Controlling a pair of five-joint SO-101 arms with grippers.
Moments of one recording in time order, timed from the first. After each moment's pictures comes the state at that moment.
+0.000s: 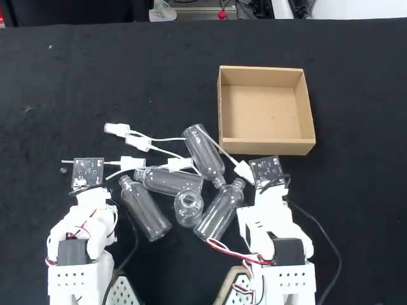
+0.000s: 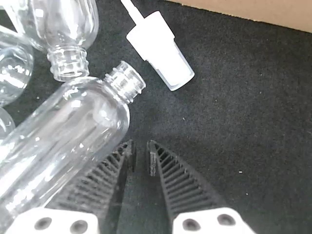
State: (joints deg) left arm -9.1 -104.4 96.5 72.7 -4.9; right arm -1.8 -103.0 97.0 74.4 7.6
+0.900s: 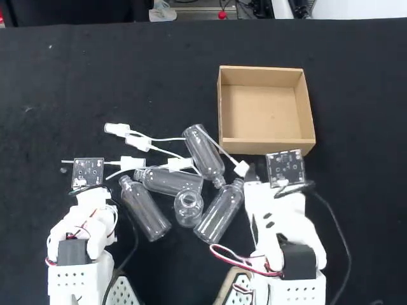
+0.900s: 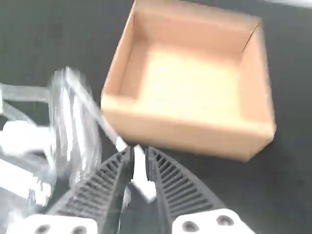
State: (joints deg) left arm -9.1 -104.4 96.5 72.7 -4.9; right arm -1.3 -103.0 82.4 60.4 7.4
